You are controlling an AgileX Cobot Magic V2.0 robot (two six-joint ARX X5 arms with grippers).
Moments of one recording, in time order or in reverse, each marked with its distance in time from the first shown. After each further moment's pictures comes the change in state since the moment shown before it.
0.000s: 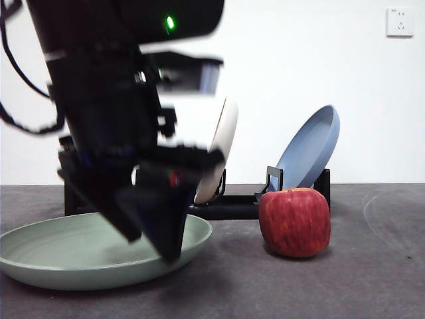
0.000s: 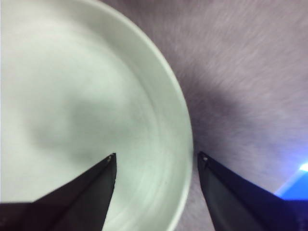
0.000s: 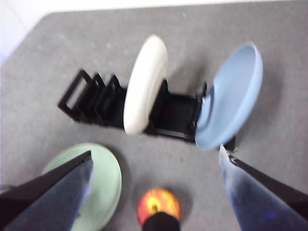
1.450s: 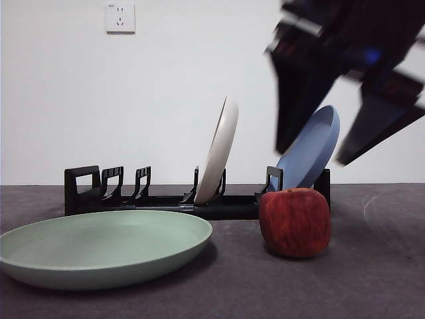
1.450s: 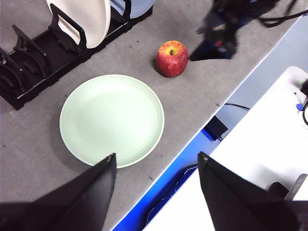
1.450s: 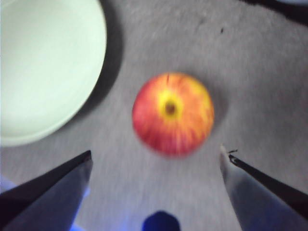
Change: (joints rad) left arm 0.042 -0.749 0.445 -0.777 0.135 0.021; right arm 0.288 0.245 -0.393 0.196 0.128 -0.010
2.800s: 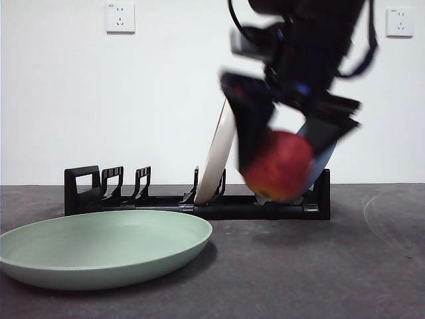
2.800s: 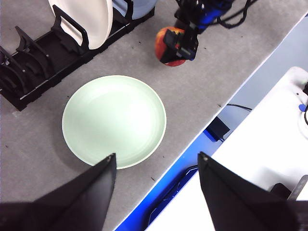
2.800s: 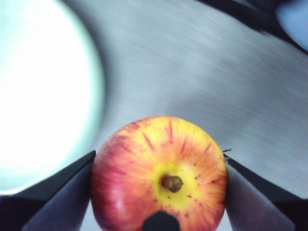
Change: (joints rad) left arm 0.000 -0.001 0.000 0.002 -0.008 0.003; right arm 0.017 0.271 0.254 -0.063 -0.013 -0.014
